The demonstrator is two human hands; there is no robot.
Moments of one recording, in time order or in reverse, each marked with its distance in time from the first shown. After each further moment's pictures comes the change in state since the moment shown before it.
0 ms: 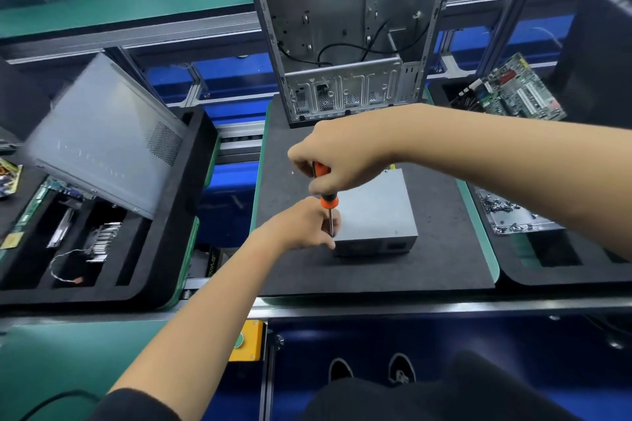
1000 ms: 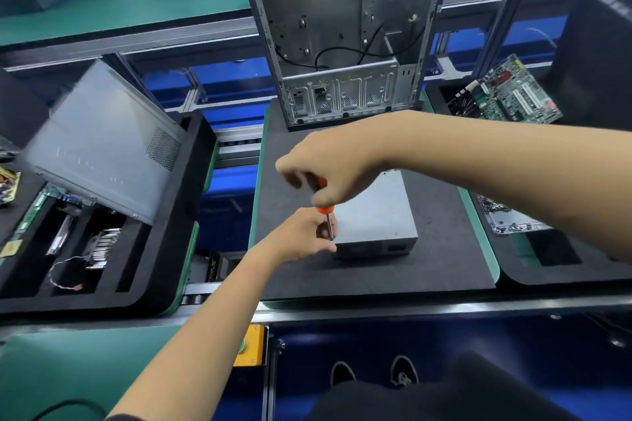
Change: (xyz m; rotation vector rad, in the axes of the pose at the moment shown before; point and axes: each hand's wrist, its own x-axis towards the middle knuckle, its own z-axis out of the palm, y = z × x) left_hand -0.012 -0.006 0.013 -0.207 0.118 0.036; right_hand 0.009 -0.005 0.003 -0.052 -0.063 -0.070
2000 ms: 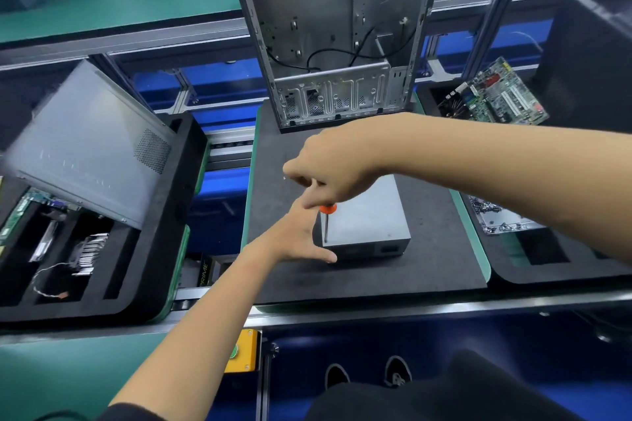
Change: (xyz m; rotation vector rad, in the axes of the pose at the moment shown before) left_hand 0.015 -0.018 0.001 0.176 0.025 0.126; right_hand -0.008 0.000 0.000 -0.169 -0.030 0.096
